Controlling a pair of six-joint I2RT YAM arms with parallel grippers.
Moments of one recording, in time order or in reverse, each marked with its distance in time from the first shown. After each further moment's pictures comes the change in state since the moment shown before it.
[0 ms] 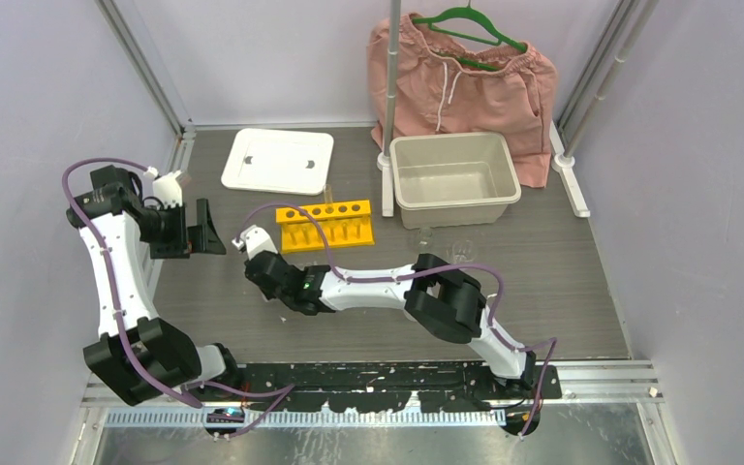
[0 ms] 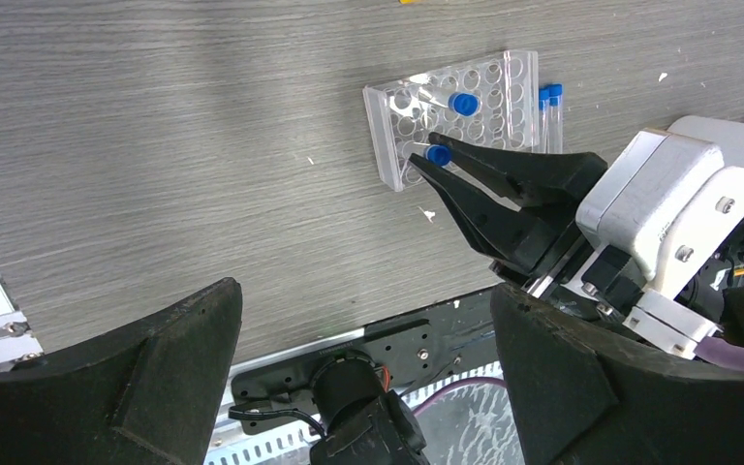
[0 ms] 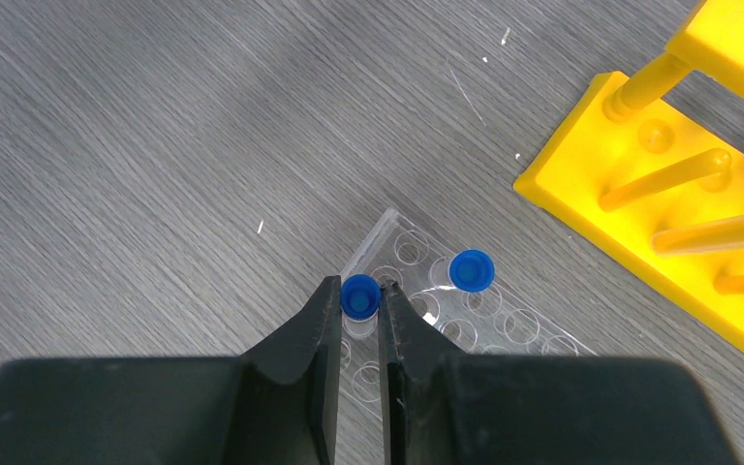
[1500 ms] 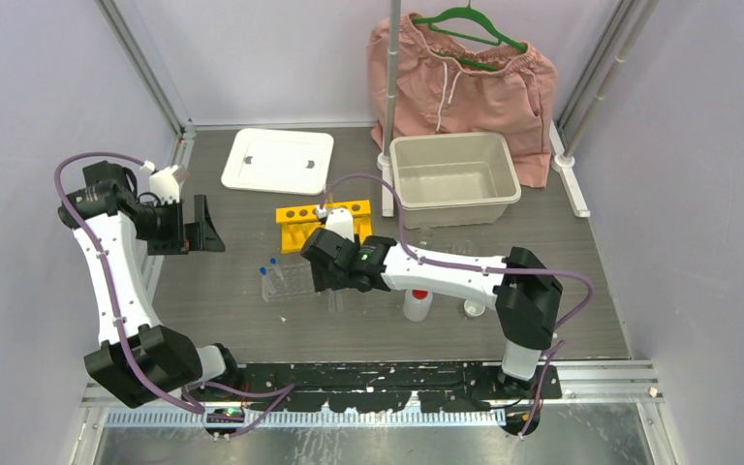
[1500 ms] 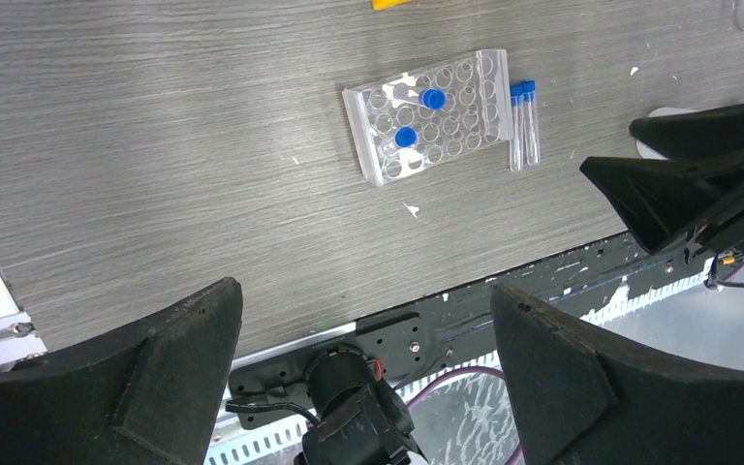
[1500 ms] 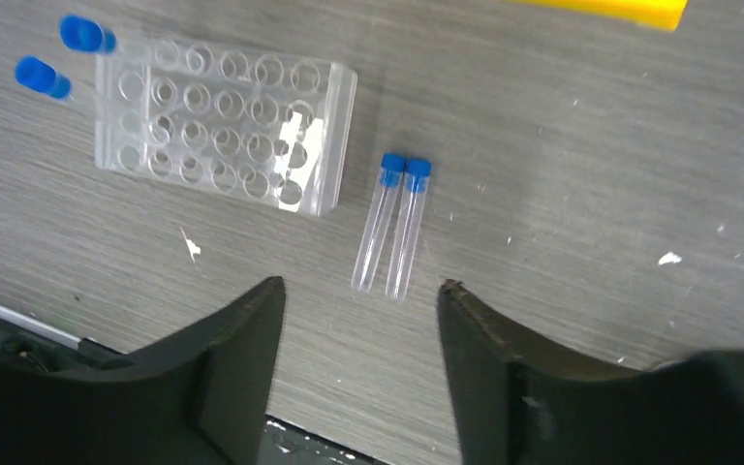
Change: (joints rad) left arm 0.000 -0.013 0.075 -0.071 0.029 0.022; right arm -0.123 -0.428 -0.232 -0.557 -0.039 0.478
